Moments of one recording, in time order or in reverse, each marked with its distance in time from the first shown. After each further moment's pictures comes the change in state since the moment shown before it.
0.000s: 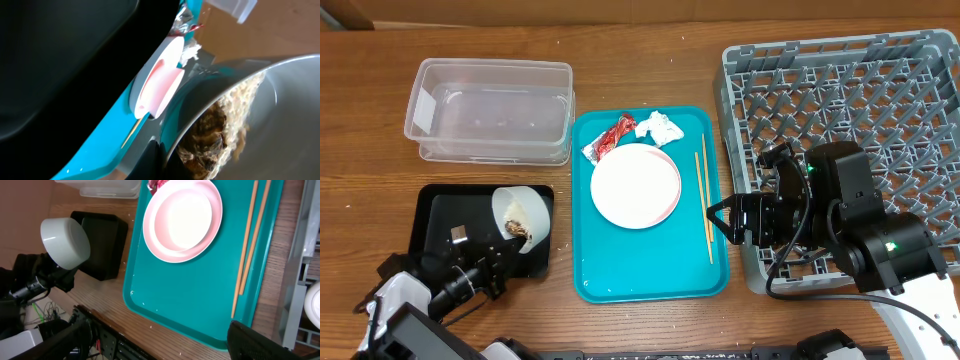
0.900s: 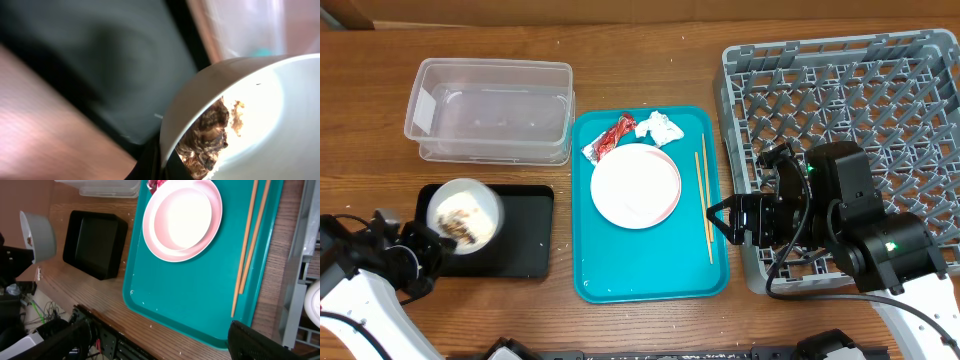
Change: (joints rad) left arm -0.003 -0.249 0.461 -0.289 -0.716 -0.050; right arm 0.000 0.000 0.000 -0.003 0.000 0.001
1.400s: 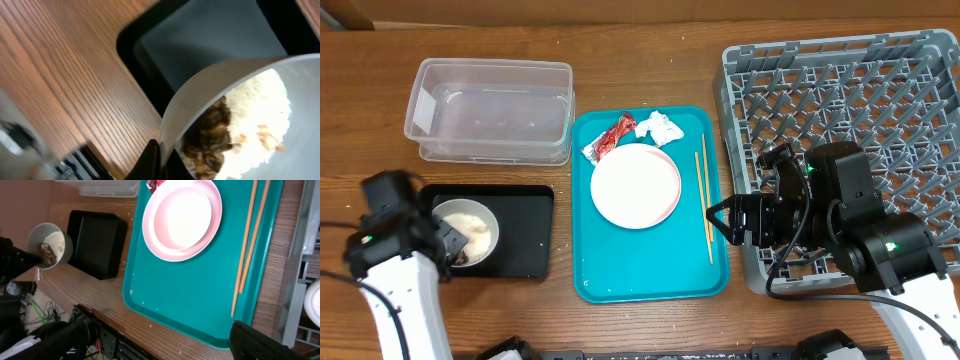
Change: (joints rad) left arm -0.429 -0.026 0.002 0.014 -0.716 -0.272; right arm 0.000 0.000 0.000 -0.003 0.000 0.000
